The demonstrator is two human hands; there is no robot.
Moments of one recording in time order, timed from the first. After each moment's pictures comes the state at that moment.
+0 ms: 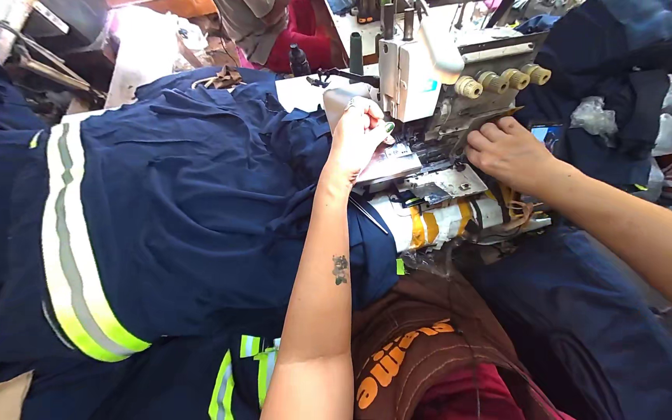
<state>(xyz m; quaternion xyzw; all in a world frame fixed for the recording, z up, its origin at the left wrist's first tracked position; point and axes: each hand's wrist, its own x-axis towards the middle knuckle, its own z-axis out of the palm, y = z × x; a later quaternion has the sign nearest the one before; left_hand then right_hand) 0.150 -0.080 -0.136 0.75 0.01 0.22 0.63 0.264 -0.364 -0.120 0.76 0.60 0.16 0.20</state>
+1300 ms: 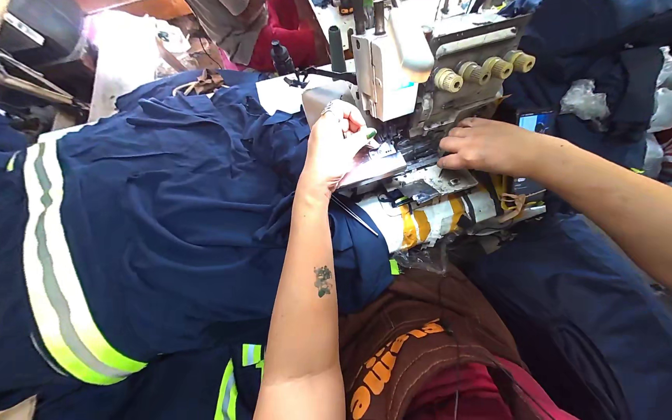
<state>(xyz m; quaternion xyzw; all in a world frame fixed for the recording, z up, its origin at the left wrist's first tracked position) 0.145 -0.077 -0.136 0.79 0.01 0.23 0.56 0.285 -0.352 -0.110 0.67 0.74 0.02 0.07</state>
